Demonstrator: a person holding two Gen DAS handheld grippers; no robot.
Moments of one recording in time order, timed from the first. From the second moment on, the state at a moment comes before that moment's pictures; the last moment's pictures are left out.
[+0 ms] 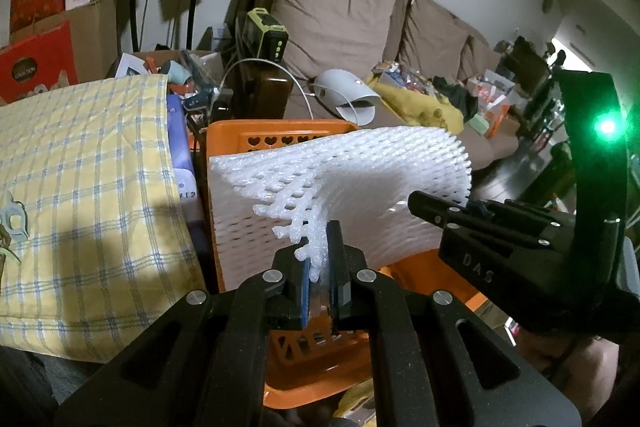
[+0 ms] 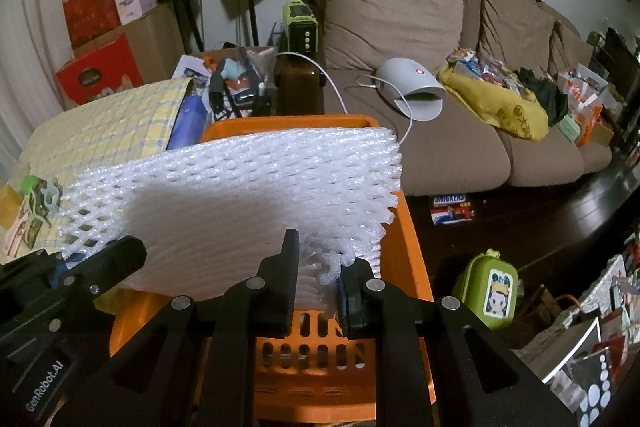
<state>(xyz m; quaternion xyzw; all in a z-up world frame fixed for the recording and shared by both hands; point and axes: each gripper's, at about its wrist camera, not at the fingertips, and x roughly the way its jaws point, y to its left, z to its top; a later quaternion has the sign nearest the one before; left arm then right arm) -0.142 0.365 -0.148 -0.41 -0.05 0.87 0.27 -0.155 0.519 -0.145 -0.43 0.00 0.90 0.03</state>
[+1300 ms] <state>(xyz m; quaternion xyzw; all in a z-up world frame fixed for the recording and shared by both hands) -0.152 0.366 -0.164 -0.44 -0.06 0.85 0.27 -0.159 0.521 -0.157 -0.46 -0.01 0.89 0.03</state>
